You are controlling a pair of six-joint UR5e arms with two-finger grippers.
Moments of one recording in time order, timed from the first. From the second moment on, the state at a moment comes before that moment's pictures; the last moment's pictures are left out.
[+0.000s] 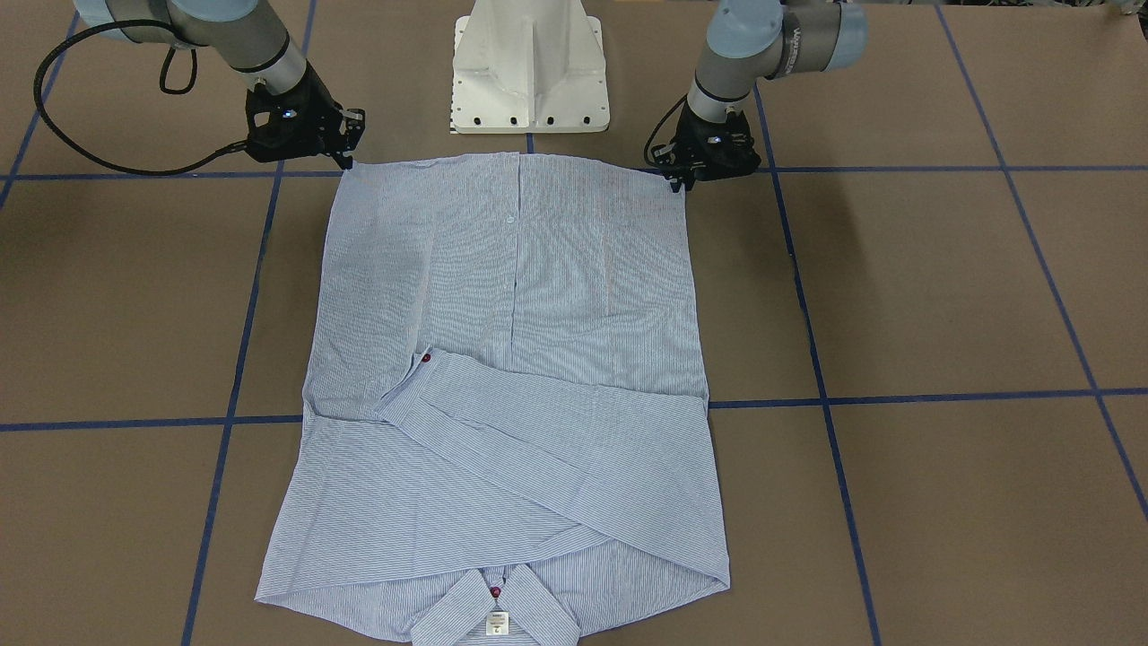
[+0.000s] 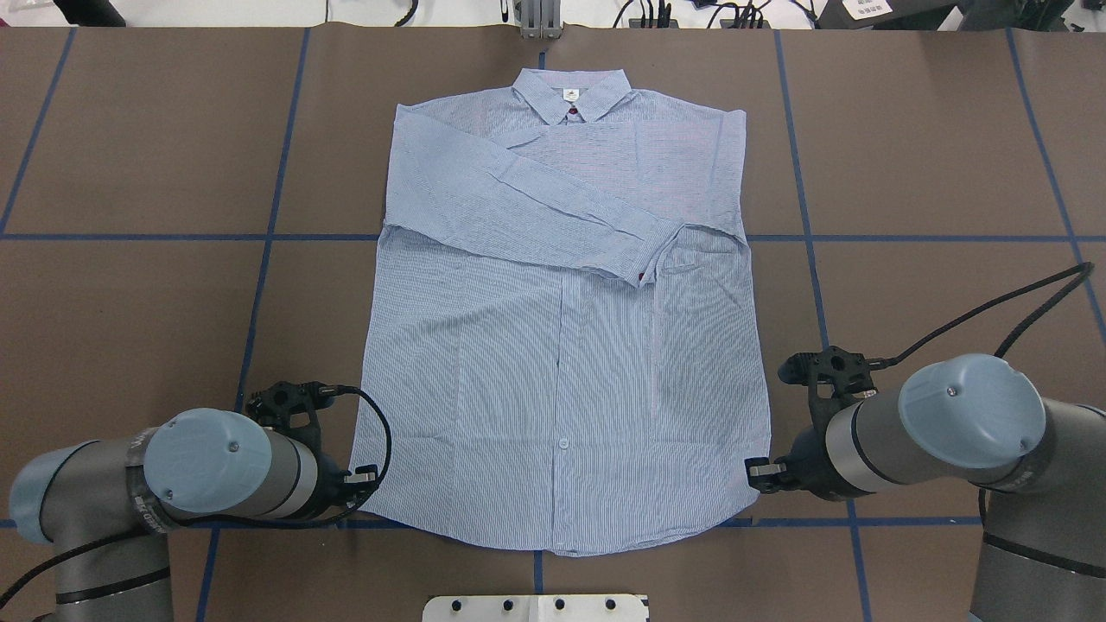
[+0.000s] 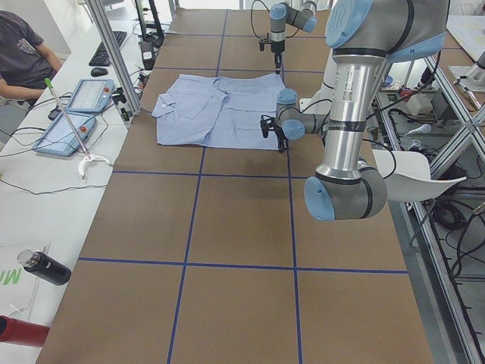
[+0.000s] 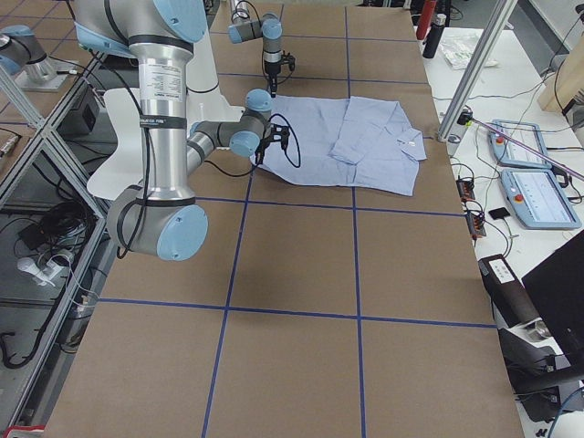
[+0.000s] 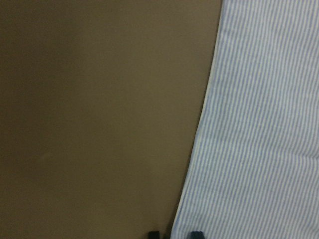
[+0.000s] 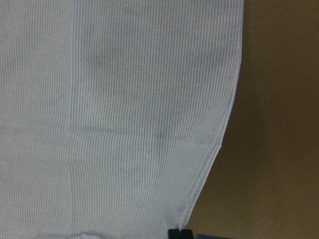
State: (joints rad) left arm -0.27 -1.75 -1.97 -1.82 -1.78 -1.57; right arm 0.37 -1.57 2.13 -1.27 1.94 1.30
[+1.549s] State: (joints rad) left arm -0.23 -1.75 -2.33 -1.51 -1.89 -1.58; right arm 0.44 -1.63 2.27 -1.26 2.26 1.30
